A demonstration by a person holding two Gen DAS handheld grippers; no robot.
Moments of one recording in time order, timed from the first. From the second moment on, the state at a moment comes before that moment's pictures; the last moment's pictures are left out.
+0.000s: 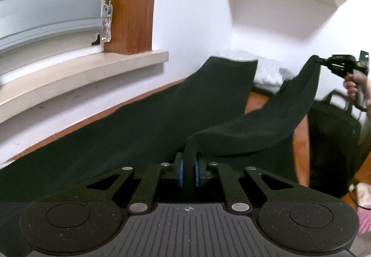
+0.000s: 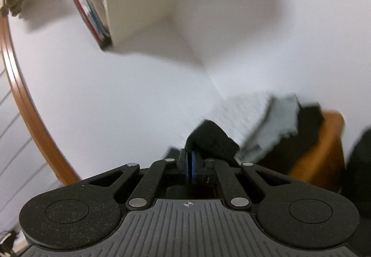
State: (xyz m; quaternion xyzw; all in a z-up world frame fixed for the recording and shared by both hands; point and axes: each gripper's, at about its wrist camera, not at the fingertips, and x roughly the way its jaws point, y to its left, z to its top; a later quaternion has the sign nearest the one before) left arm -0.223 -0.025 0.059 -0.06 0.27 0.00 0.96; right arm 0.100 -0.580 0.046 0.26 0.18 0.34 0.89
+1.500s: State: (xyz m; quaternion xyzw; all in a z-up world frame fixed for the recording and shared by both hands) left arm -0.223 0.027 0.021 -0.14 0.26 0.06 0.95; right arm 0.159 -0.345 0.068 0.10 0.26 0.34 0.90
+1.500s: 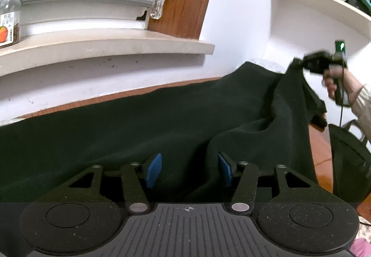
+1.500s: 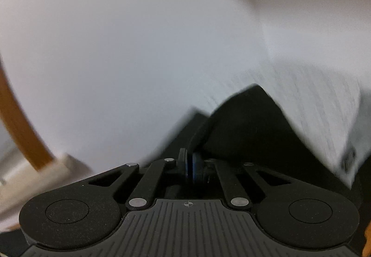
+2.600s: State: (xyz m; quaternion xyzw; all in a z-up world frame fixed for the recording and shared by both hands) left arm -0.225 -0.006 0.022 -0.12 0.28 0.05 0.95; right arm 0.171 -0.447 0.044 0.02 0.24 0.30 0.92
